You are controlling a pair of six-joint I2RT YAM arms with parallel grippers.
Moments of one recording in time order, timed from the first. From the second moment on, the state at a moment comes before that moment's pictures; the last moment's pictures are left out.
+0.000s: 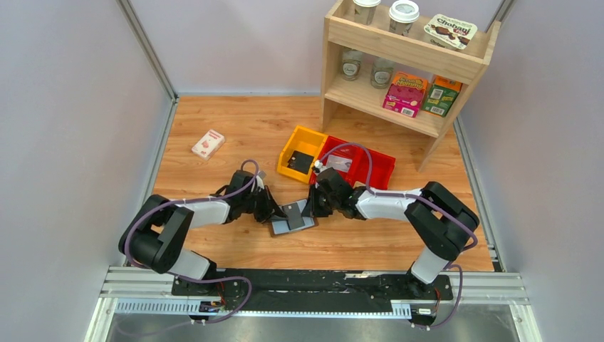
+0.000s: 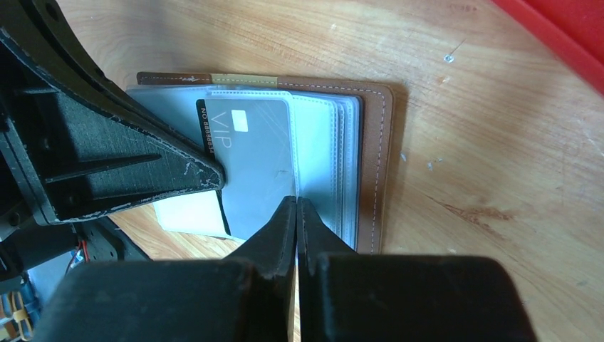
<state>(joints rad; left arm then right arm) -0.44 1.47 0.46 0.12 0.54 -0.88 0.84 1.68 0.79 0.06 -0.17 0.75</state>
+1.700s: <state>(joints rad) -0.43 1.38 0.38 0.12 0.51 -0.92 0.80 1.75 0.81 0.17 -0.32 0.71</state>
